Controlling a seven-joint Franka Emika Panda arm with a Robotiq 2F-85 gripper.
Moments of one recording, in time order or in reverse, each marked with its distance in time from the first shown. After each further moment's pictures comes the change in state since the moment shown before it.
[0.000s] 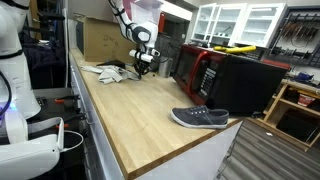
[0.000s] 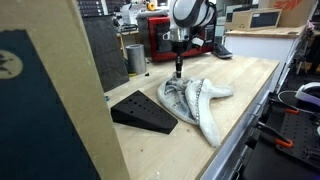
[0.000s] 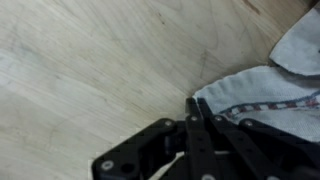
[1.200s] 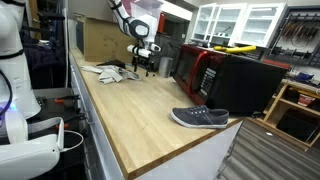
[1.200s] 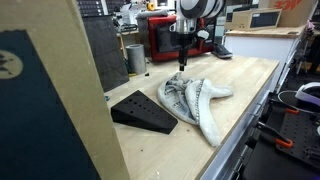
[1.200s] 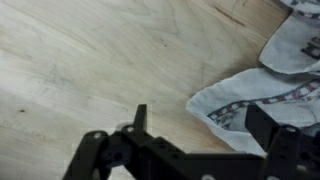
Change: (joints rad) arm 0.055 -0.106 -0.086 -0.082 0.037 0.025 0.080
